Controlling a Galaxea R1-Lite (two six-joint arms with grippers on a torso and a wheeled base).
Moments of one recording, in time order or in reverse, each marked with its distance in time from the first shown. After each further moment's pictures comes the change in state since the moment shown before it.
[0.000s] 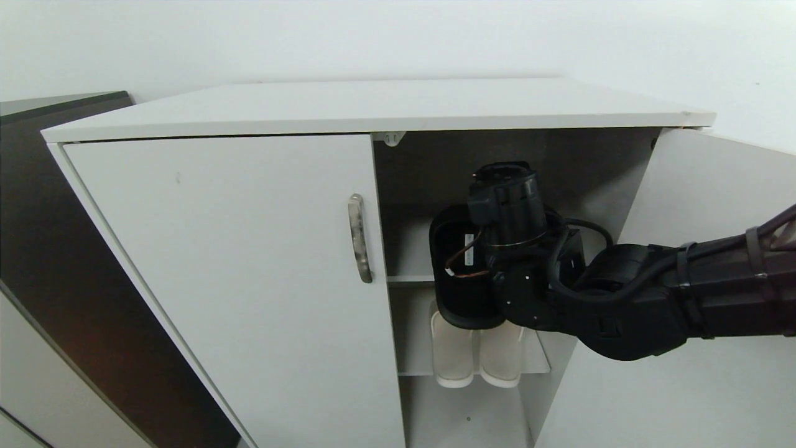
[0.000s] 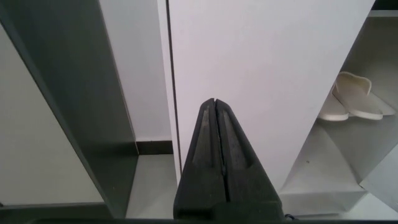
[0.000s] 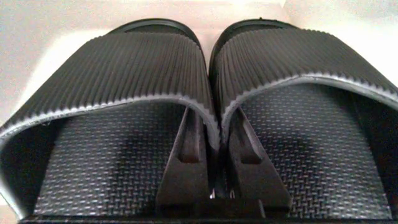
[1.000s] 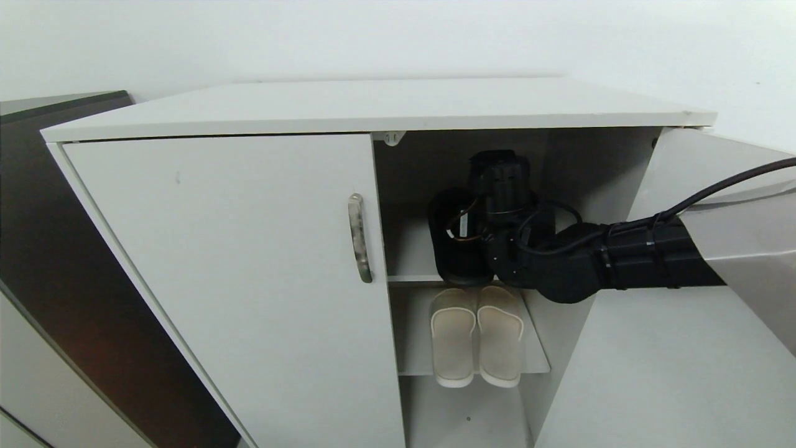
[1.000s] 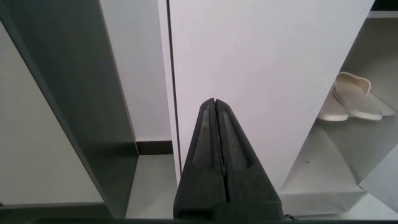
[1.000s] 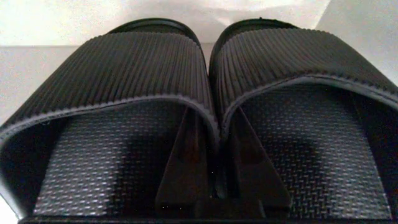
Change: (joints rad) left arm 0.000 0.000 0.000 0.000 0.000 -0.001; right arm -0.127 0.181 -0.246 -0.044 0.147 -0.076
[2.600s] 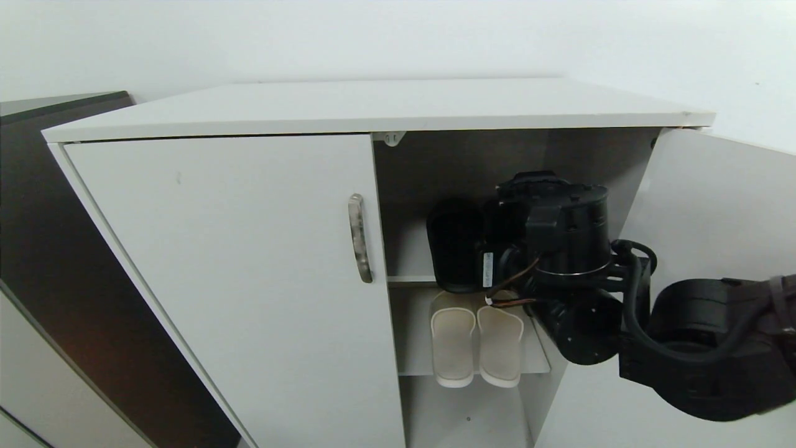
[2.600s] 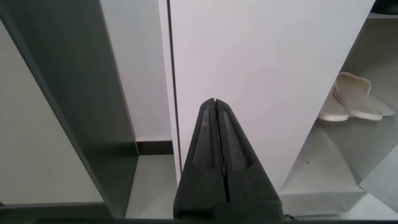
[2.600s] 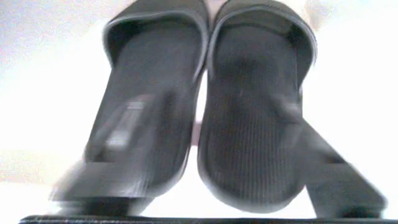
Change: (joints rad) left arm 0.000 0.000 0.000 0.000 0.000 0.000; right arm 0.165 -0.338 0.516 -0.136 -0.012 0.023
